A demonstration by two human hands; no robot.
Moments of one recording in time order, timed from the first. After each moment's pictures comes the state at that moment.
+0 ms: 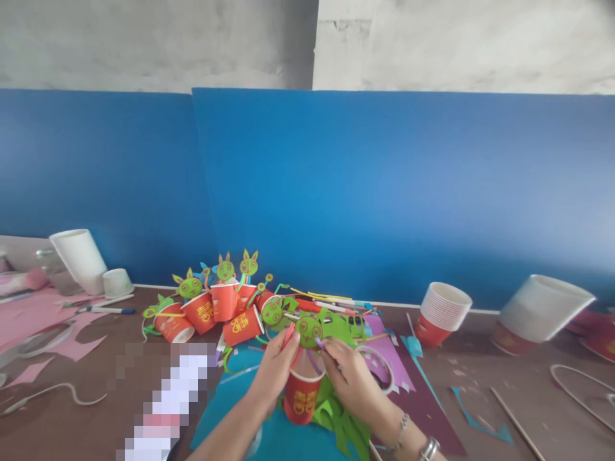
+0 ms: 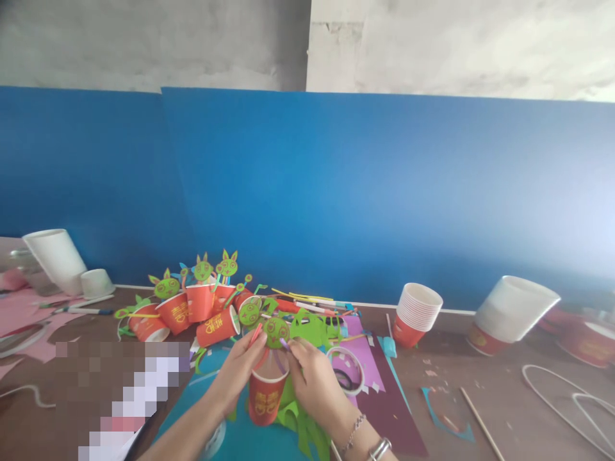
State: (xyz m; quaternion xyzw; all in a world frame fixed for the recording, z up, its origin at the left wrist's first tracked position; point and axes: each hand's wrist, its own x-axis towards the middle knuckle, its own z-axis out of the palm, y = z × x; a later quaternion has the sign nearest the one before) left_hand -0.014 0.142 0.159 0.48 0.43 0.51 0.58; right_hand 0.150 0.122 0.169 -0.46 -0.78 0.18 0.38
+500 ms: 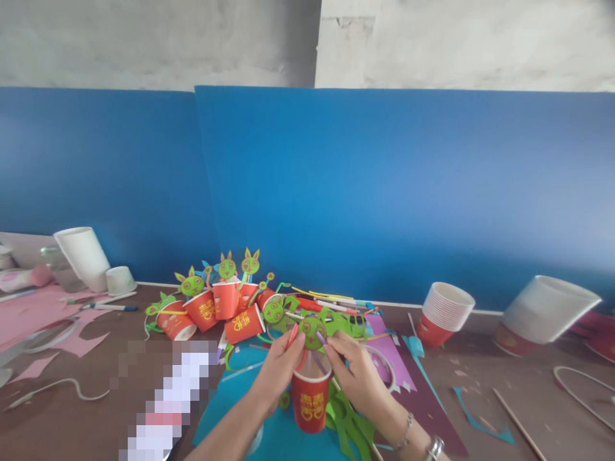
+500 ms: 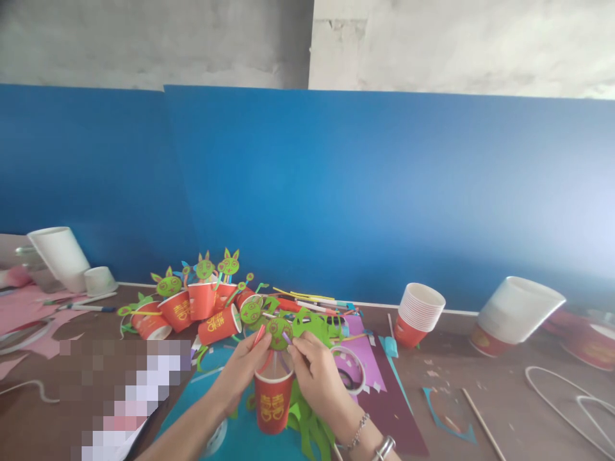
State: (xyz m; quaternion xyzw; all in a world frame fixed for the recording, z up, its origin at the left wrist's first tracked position) left_hand -0.010 0.135 0.177 0.46 0.38 0.48 0.64; right_hand 0.152 0.121 0.178 -0.49 -0.75 0.20 0.41
